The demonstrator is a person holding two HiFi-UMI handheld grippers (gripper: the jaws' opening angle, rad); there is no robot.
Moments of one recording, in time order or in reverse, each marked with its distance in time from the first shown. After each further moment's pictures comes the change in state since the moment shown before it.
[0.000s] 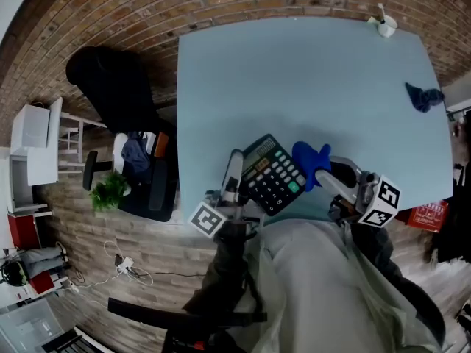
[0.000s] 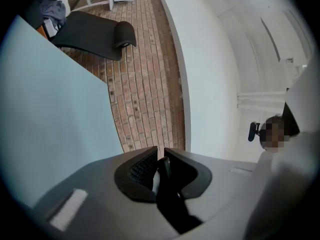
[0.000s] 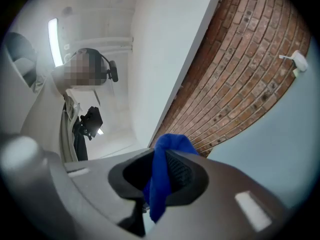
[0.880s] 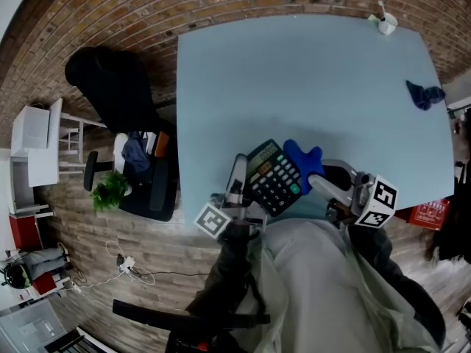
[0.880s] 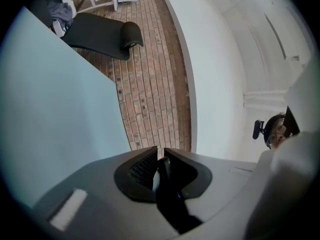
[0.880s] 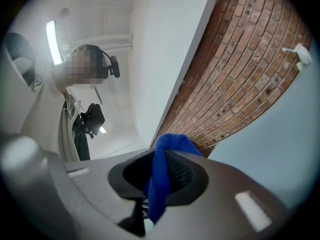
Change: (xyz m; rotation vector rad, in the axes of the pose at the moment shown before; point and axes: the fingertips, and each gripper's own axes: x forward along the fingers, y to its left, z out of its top) left arm -0.013 0.025 -0.012 -0.021 0.009 0.067; right arm 0.011 0.010 -0.011 0.014 0.038 0.038
